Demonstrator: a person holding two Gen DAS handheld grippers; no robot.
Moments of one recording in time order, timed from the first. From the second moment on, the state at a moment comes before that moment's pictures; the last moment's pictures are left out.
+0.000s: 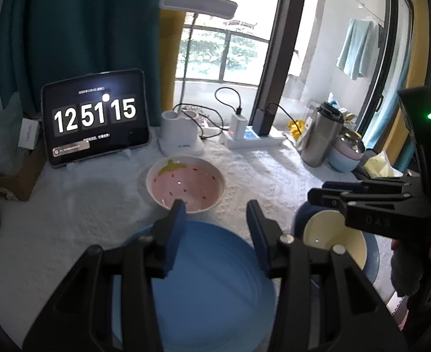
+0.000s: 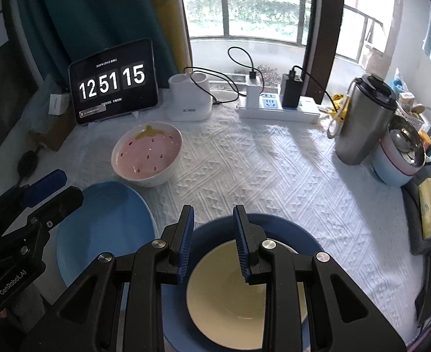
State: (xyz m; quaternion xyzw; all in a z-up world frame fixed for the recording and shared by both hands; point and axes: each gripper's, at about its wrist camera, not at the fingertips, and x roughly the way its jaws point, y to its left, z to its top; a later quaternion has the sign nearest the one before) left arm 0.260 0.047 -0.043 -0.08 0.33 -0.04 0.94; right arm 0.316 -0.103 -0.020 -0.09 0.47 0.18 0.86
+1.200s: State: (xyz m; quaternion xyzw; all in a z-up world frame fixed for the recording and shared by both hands) left arm 0.287 0.114 -0.068 -0.12 0.35 0.01 0.93; right arm 0.354 -0.031 -0.042 -0.11 0.49 0.21 0.84
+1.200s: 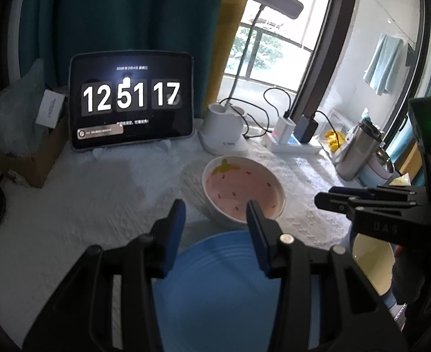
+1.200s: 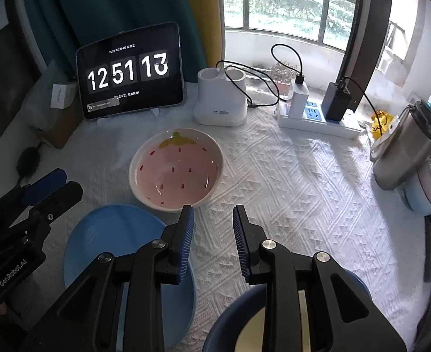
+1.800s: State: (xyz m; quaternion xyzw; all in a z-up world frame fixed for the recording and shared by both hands) left arm 0.325 0.125 -0.088 -0.14 0.37 0.01 0.92; right arm 0.390 -0.011 -0.072 -0.09 0.52 0.21 0.82
